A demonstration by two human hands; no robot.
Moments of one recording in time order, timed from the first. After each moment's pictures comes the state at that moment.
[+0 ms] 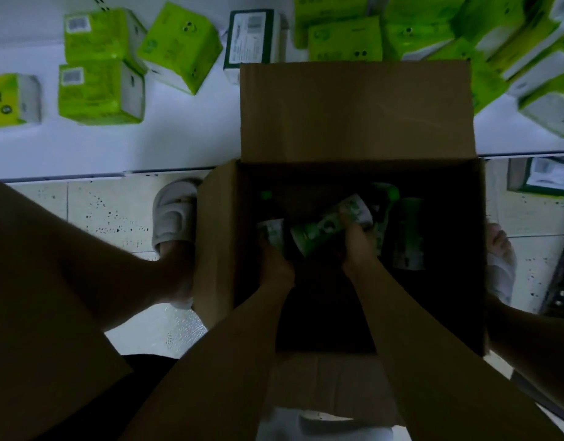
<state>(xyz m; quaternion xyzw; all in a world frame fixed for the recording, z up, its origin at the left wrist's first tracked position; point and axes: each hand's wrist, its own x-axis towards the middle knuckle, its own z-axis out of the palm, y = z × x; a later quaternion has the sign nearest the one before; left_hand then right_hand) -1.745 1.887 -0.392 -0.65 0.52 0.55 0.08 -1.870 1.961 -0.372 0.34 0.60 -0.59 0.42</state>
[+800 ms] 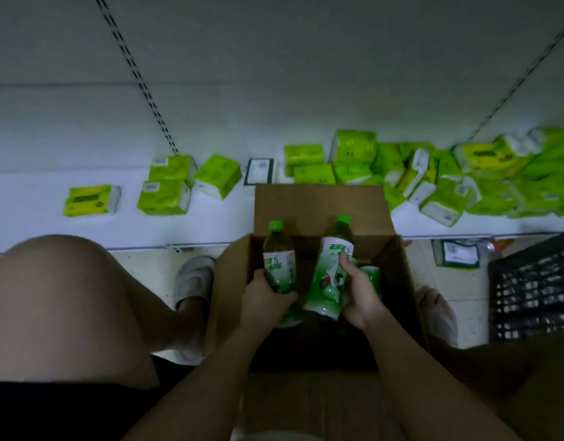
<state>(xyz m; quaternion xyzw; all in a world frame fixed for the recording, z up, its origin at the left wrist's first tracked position) -1.719 1.884 -0.202 -0.50 0.73 0.47 -0.01 -1.860 2.004 -0.199 0.12 0.52 -0.66 0.53</state>
